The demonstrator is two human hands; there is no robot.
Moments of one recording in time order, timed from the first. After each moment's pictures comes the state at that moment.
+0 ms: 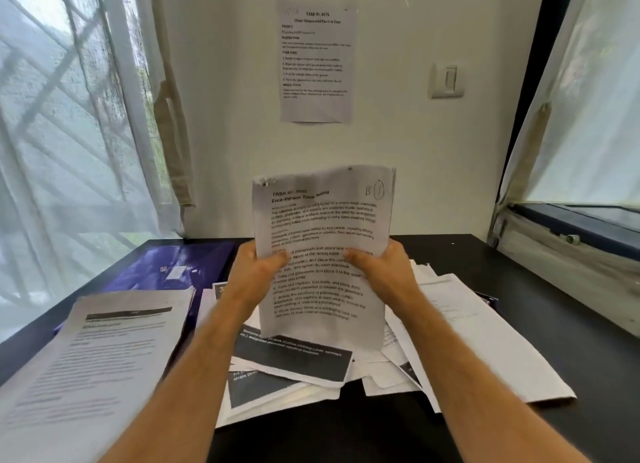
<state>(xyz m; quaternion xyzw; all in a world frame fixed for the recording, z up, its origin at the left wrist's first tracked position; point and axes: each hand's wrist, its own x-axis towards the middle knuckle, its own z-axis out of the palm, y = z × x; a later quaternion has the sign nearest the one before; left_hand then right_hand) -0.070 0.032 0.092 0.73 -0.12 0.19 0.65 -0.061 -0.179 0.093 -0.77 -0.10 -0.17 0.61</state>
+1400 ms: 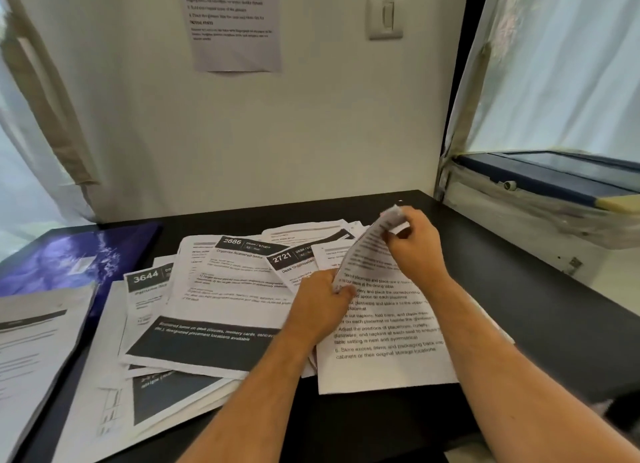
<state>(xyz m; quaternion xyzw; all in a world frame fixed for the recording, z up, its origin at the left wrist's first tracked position) -0.054 -0.138 0.002 0.84 -0.17 -0.03 0.51 -0.019 -0.330 0.027 -0.83 0.00 -0.32 0.46</state>
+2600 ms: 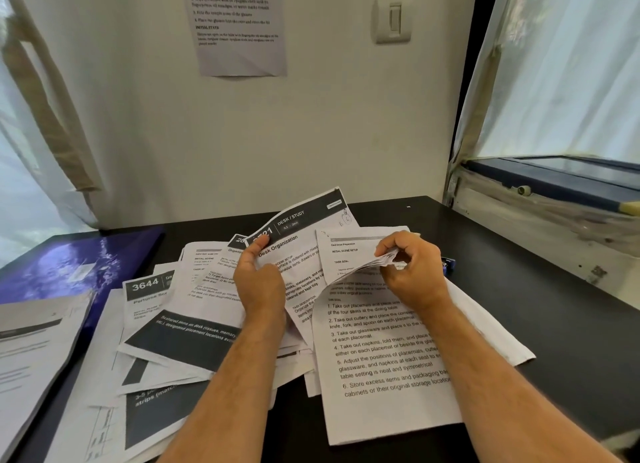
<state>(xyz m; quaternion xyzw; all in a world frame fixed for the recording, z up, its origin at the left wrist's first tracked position) -0.015 -0.096 0.013 0.56 0.11 0.16 0.81 -0.024 -0.315 0.002 -0.83 -0.13 -0.38 0.39</state>
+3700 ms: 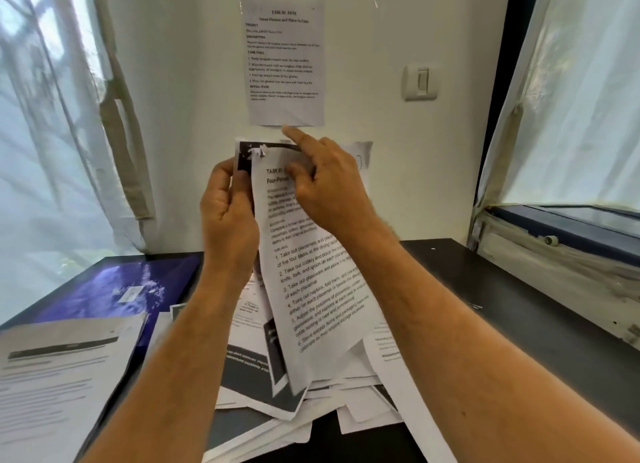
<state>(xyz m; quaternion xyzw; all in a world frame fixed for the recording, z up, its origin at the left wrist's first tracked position) -0.053 -0.024 0.159 0.60 -0.18 0.40 0.67 -0.022 -0.152 0.196 -0.80 -0.26 -0.41 0.35</state>
